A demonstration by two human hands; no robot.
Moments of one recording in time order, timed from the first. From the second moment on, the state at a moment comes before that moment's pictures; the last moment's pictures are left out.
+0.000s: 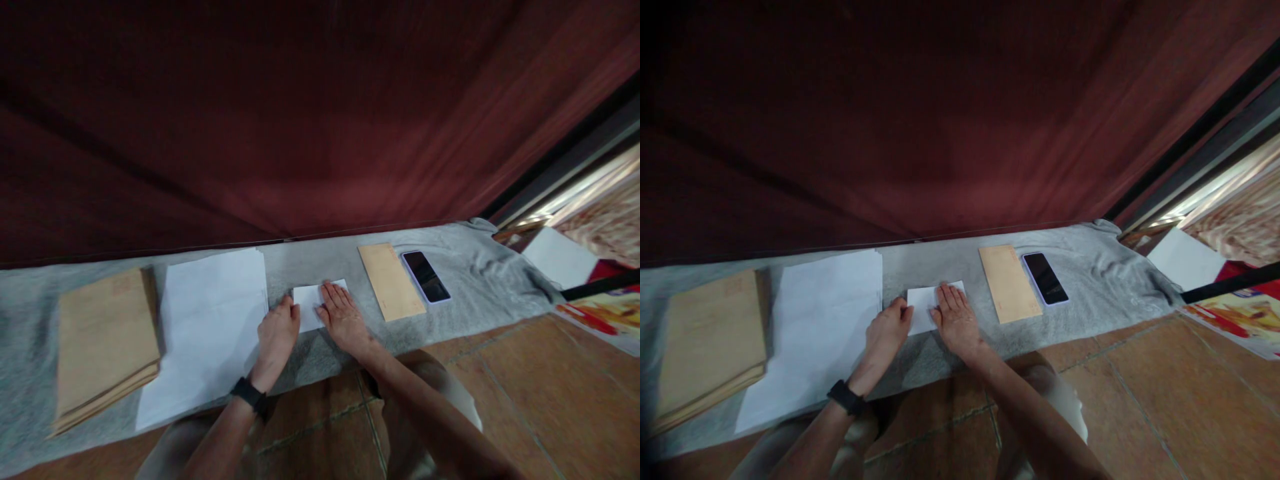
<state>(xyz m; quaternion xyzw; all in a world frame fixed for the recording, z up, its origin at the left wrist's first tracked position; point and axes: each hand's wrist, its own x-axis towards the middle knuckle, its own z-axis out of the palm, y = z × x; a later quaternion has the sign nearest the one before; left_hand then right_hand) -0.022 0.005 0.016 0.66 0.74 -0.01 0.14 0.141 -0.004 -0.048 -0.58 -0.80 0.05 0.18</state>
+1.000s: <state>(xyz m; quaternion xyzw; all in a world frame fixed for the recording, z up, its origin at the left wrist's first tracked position) -0.010 -0.015 -0.044 0.77 0.62 0.14 0.03 0.140 -0.007 -0.051 -0.58 -0.80 0.02 0.16</state>
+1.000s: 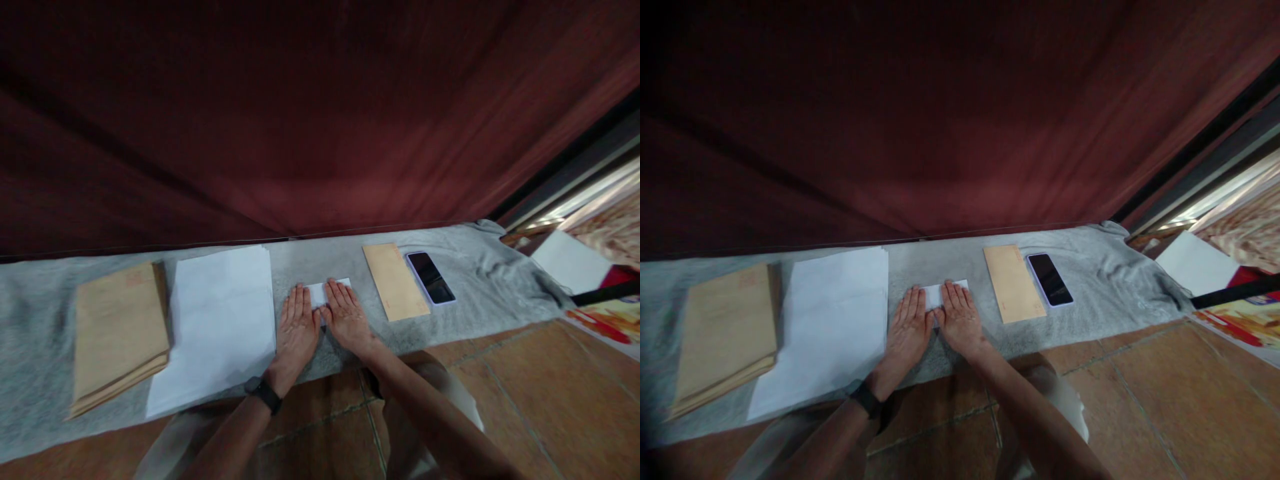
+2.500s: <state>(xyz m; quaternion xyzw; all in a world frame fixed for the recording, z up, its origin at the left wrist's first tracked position) -0.023 0.003 -0.031 0.68 0.64 0.28 0.23 0.159 -0.006 -0.047 -0.58 -0.80 0.02 0.15</state>
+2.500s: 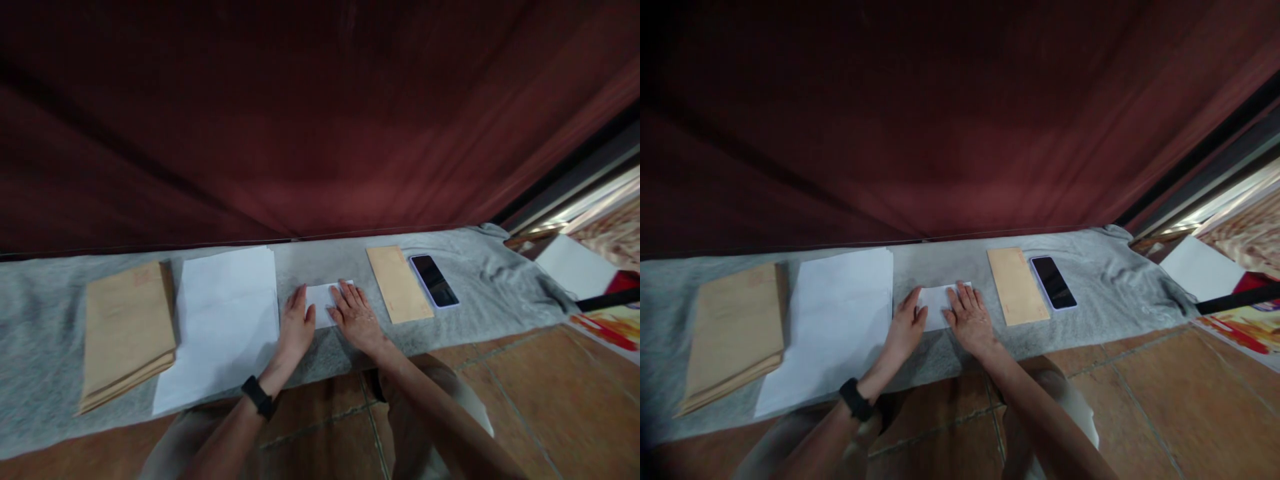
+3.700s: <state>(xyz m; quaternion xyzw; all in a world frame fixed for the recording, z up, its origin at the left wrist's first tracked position) -0.028 0.020 -0.011 0.35 0.56 0.49 0.56 0.166 0.001 -0.018 -0.49 -0.85 0.06 0.20</state>
